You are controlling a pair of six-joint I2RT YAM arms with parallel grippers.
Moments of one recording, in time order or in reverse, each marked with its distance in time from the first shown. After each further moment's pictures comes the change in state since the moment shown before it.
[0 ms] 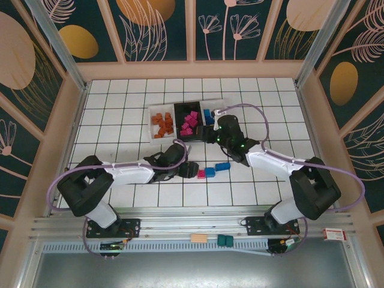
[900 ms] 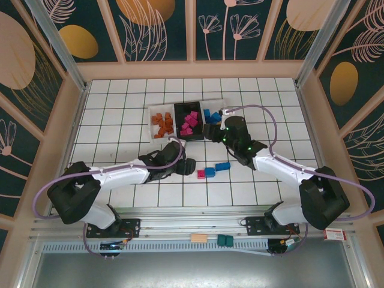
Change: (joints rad) left arm -0.004 -0.104 0.021 -0.115 -0.082 -0.005; right arm -0.026 -0.097 -0.050 -0.005 0.047 0.004
